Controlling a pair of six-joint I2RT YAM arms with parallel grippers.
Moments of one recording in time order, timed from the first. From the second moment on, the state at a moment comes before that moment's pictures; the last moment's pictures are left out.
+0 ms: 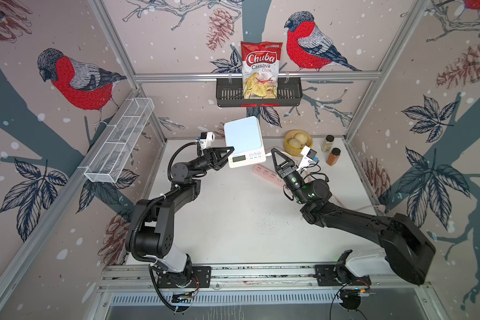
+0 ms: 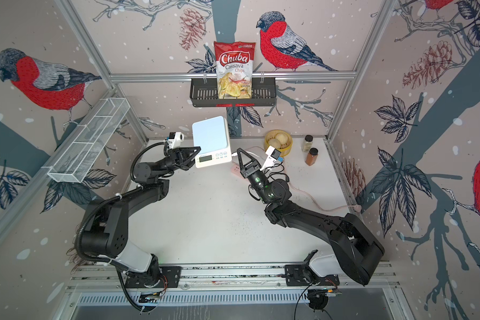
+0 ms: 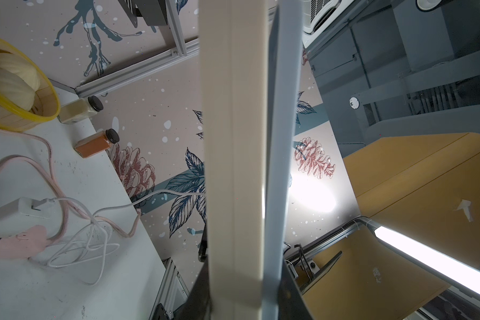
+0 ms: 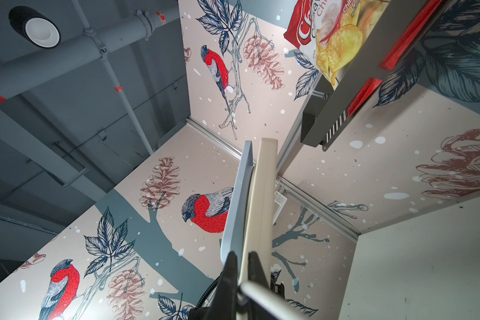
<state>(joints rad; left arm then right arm) -0.13 1.58 0.83 1.47 1.10 -1.84 0.82 1.38 0.70 1.16 0.10 1.03</state>
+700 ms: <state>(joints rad) -0.13 1.57 0.81 1.47 1.07 -1.85 0.83 1.44 0.74 1.21 0.12 1.05</state>
